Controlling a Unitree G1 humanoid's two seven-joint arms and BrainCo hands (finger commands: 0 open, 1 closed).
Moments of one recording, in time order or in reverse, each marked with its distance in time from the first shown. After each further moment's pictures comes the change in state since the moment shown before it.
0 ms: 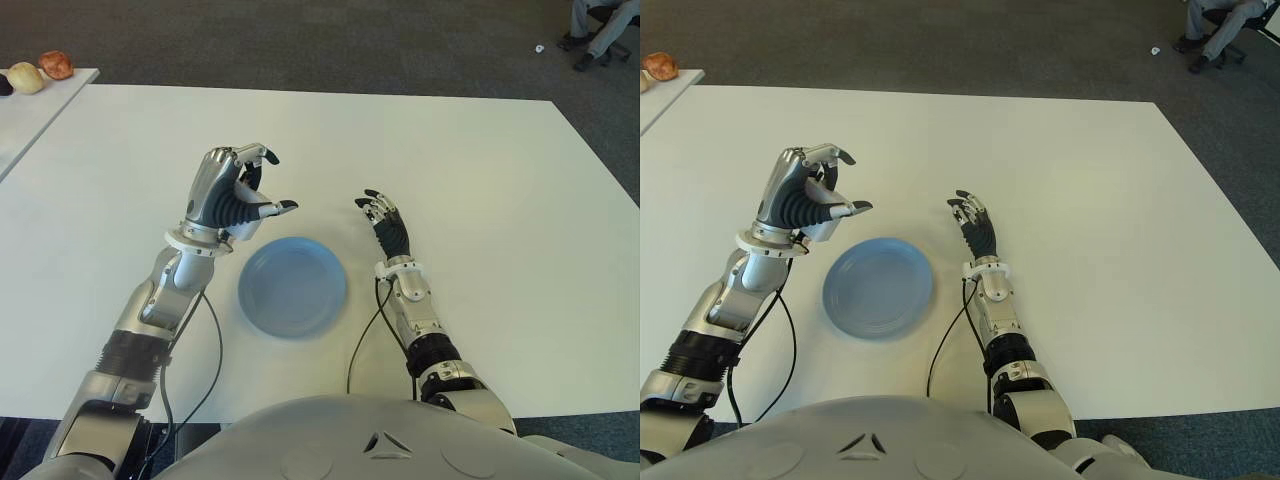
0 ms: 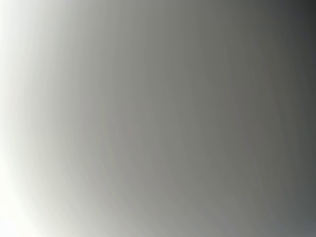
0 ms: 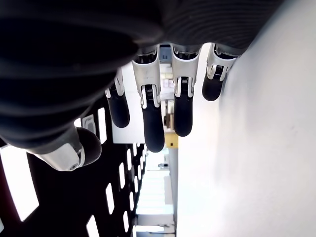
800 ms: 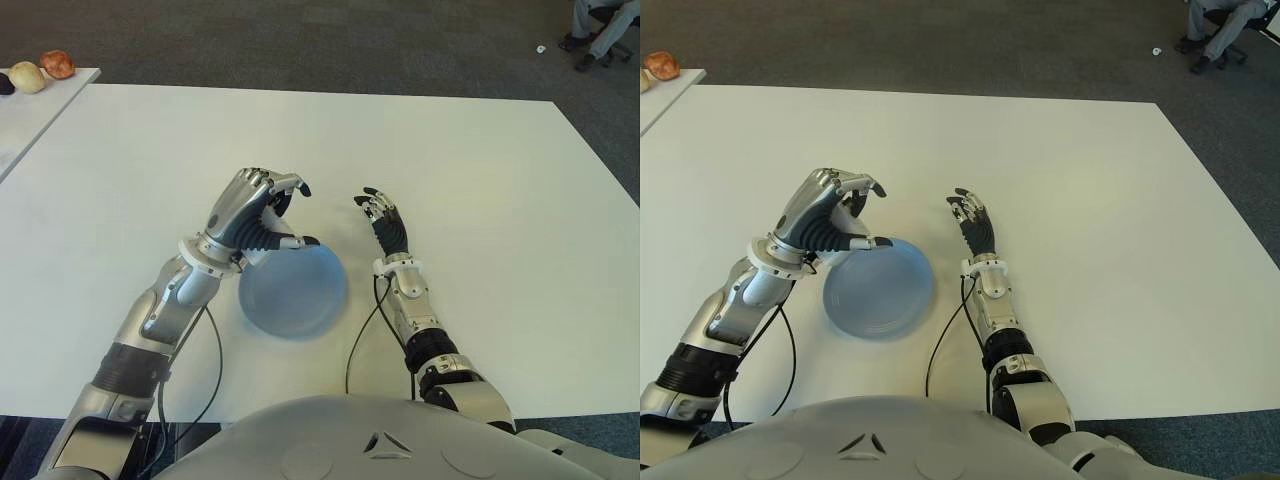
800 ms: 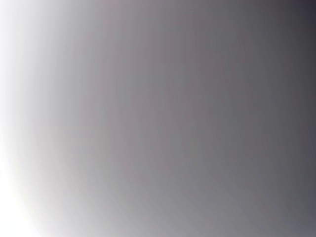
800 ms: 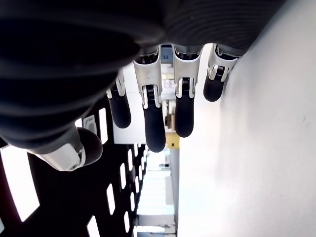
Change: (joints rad) left arm 0.043 0.008 -0.036 -0.090 0.060 -0.082 -0.138; right arm -0.032 0.002 0.001 0.052 0.003 -0.022 -0.019
